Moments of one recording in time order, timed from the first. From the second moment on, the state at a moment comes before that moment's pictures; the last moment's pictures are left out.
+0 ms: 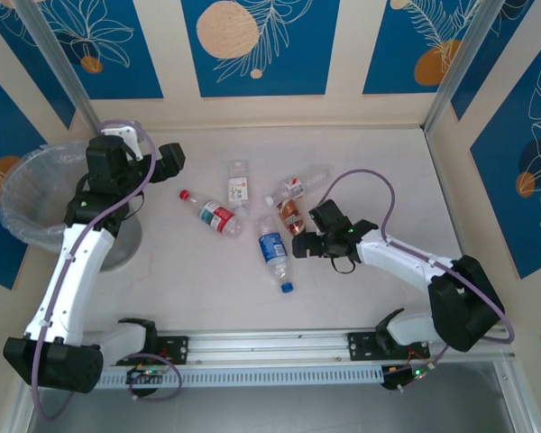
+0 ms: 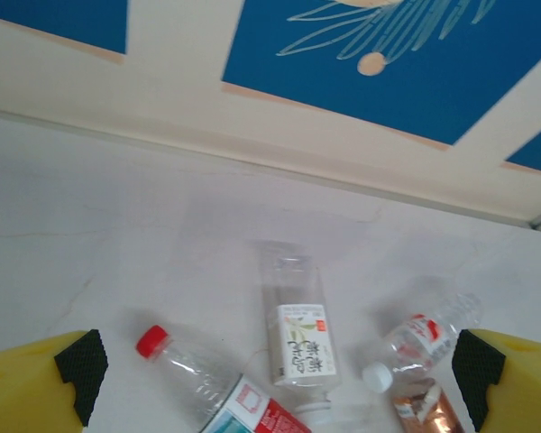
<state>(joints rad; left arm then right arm) -0.13 1.13 1.25 -0.53 0.12 -0.36 0.61 1.37 0.77 -0.53 0.03 0.49</state>
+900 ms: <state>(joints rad) -0.13 1.10 1.20 -0.48 0.25 -0.33 0.67 1.72 0.98 -0.60 0.13 0.42</state>
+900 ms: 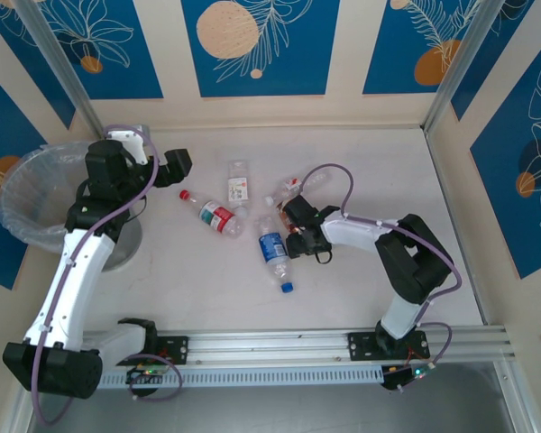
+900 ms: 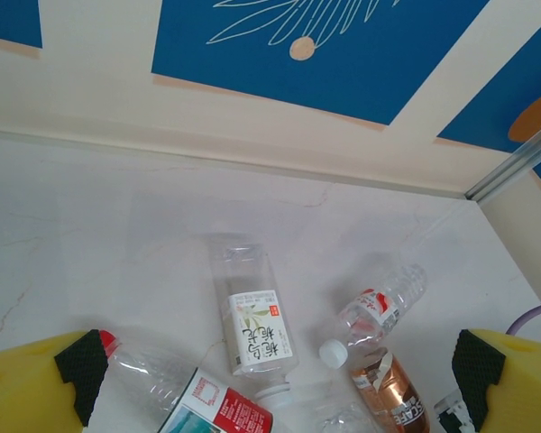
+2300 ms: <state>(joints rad) -0.14 1.23 1.20 -0.51 0.30 -0.36 0.68 1.61 0.95 -0.55 0.16 0.42</state>
